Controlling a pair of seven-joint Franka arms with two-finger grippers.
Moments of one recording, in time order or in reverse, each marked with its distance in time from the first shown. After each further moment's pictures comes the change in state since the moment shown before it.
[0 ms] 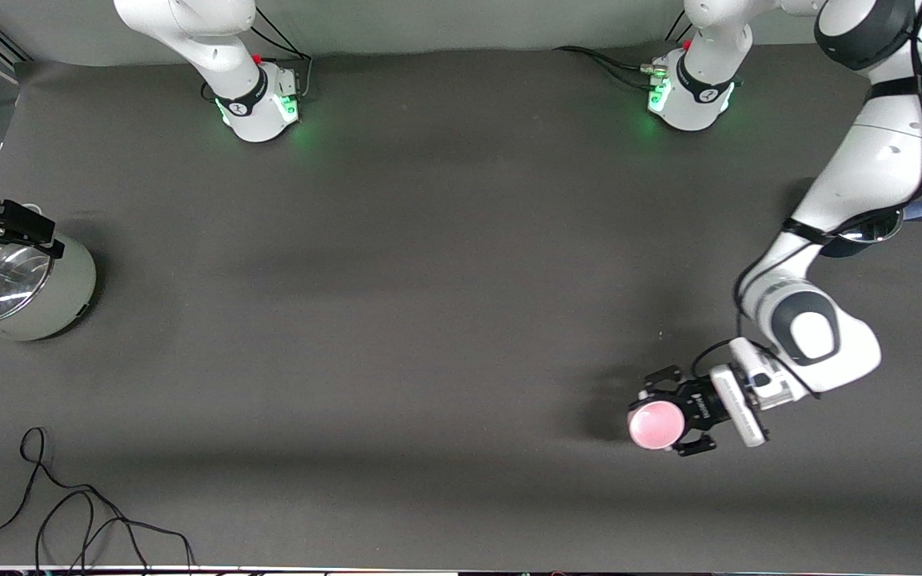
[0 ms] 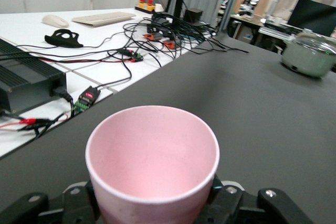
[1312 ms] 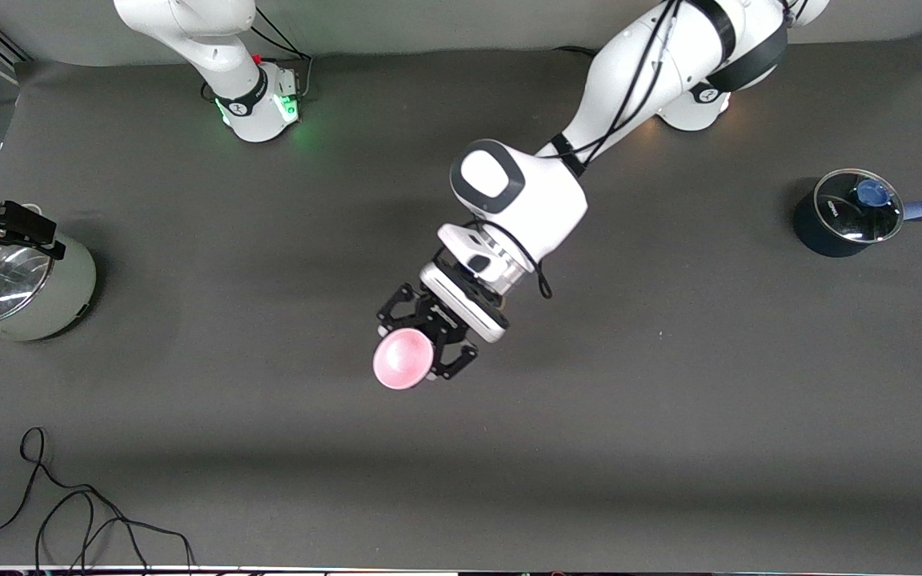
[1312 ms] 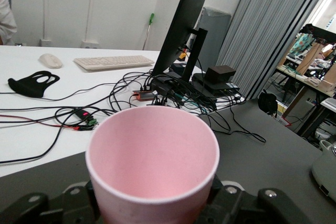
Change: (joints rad) left arm -0.808 -0.003 0.024 0.332 0.066 0.857 -0.671; right arm 0.000 0.003 0.003 0.012 0.000 0.000 0.000
